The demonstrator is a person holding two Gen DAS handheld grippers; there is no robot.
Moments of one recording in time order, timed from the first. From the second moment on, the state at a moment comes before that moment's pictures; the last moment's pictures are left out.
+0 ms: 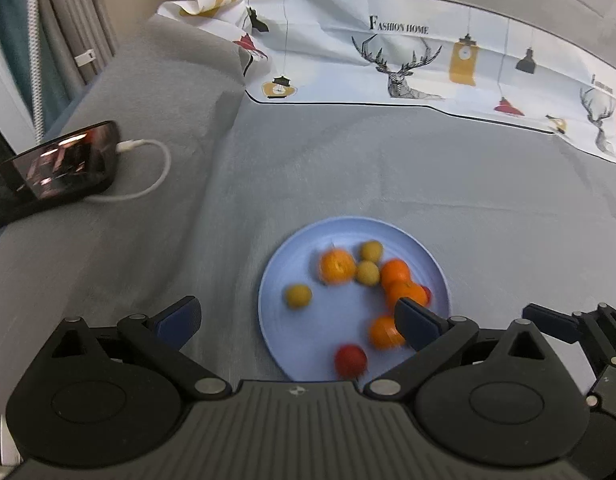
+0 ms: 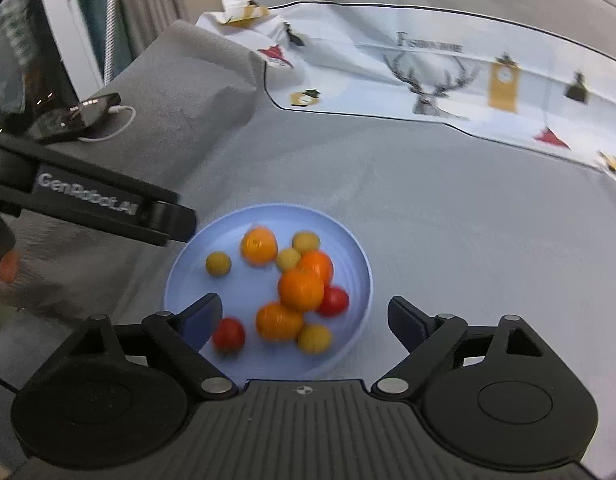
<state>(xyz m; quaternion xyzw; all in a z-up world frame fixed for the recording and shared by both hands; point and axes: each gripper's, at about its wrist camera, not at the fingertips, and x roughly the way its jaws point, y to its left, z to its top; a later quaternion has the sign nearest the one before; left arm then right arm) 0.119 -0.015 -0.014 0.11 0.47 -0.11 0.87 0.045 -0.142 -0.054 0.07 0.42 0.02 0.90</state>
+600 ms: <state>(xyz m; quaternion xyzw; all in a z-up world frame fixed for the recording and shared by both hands) -0.016 0.017 0.023 0.11 0.42 -0.09 0.89 -0.095 -0.127 0.005 0.04 0.34 -0.04 0.94</state>
